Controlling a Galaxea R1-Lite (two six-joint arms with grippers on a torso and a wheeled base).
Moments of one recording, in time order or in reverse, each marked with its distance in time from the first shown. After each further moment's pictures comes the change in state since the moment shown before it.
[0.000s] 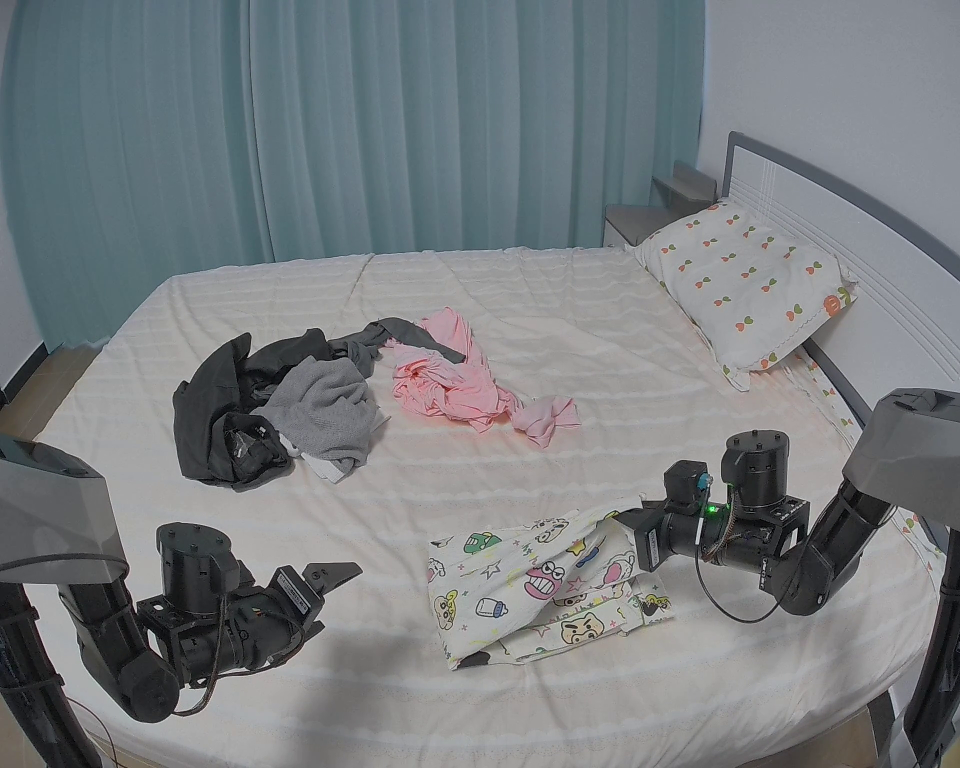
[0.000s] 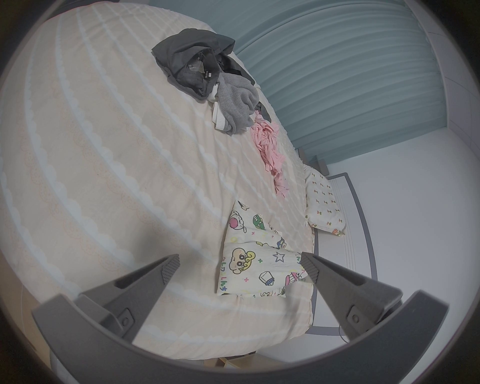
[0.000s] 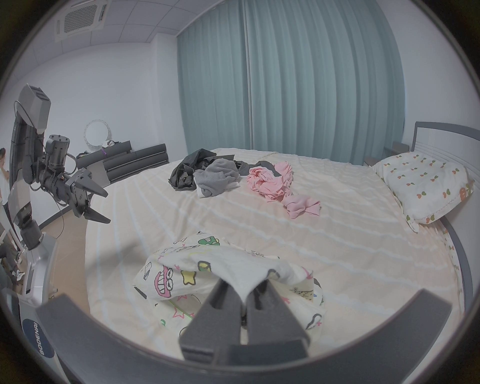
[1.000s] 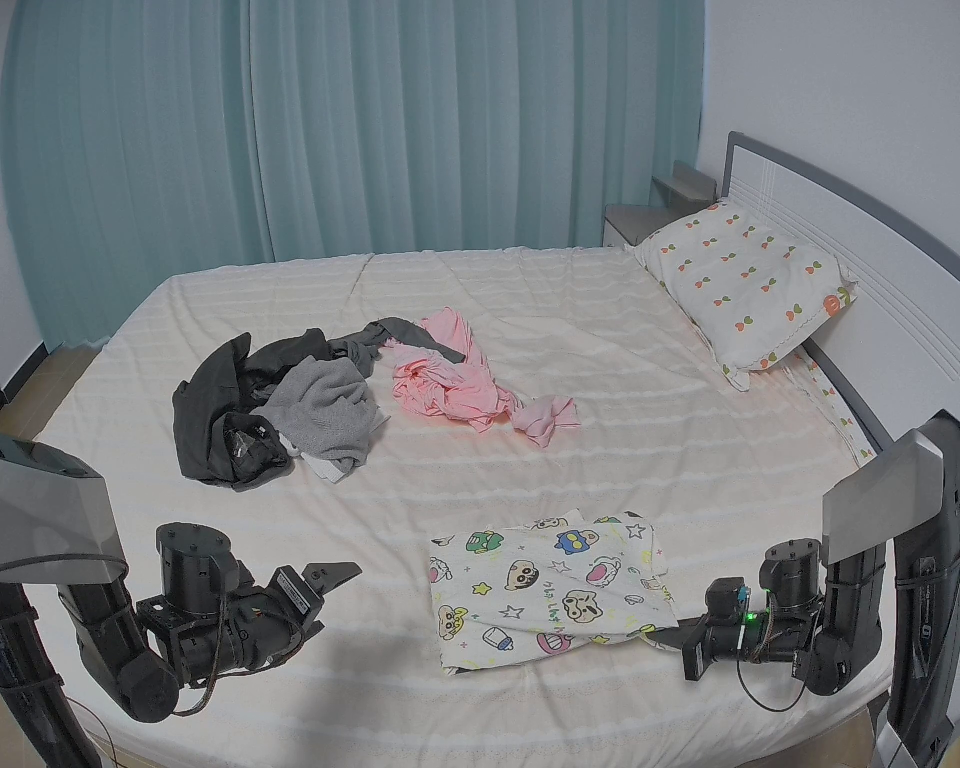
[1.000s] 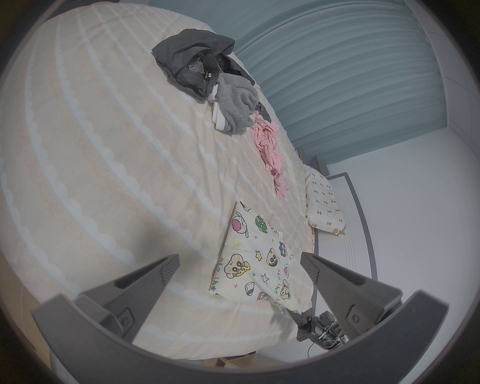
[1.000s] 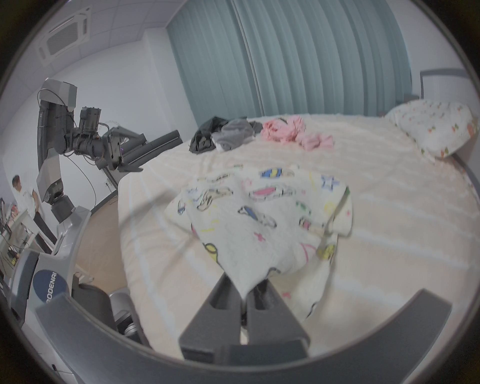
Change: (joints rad) left arm -0.002 -0.001 0.001 0.000 0.002 0.000; right arm -0.116 0.256 0.480 -0.463 0.206 -0.004
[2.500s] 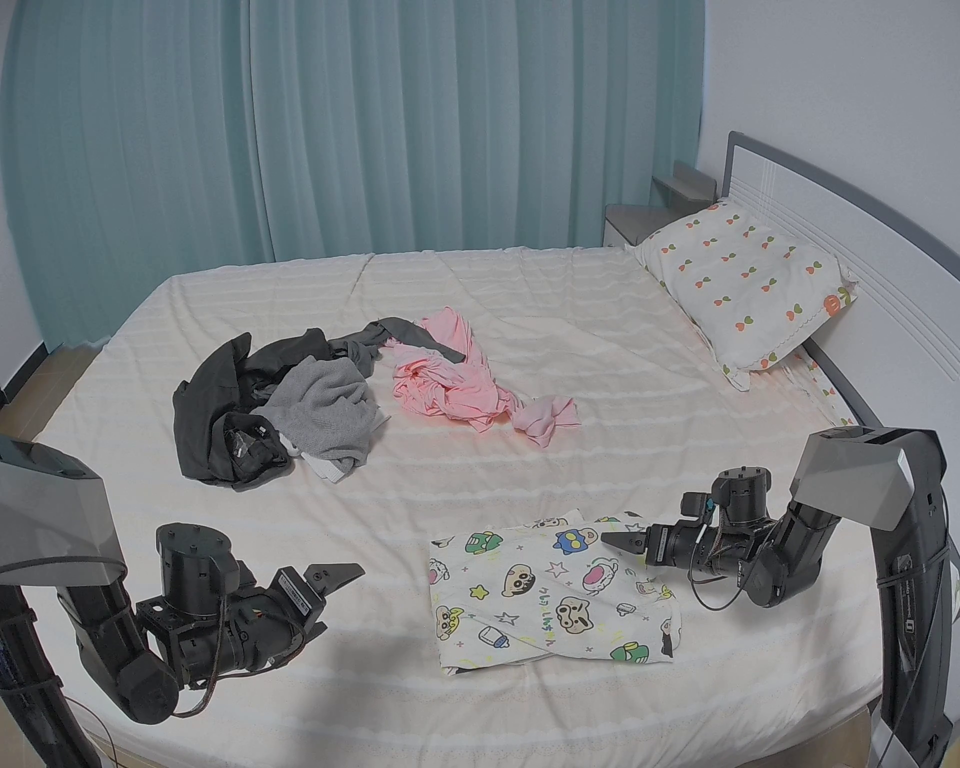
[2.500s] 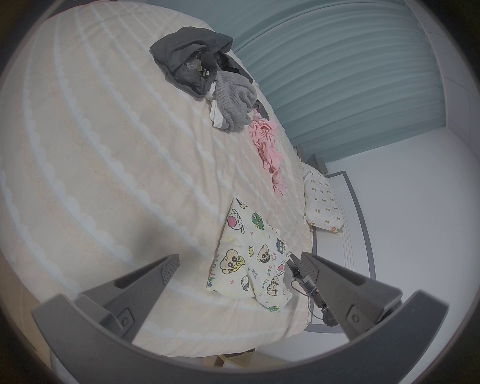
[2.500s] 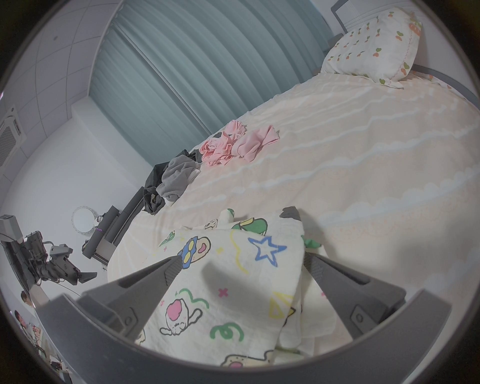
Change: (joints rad) left arm -0.008 -0.006 0.002 0.000 -0.007 -0.002; right arm -0.063 0.119 -0.707 0.454 -0.036 0.500
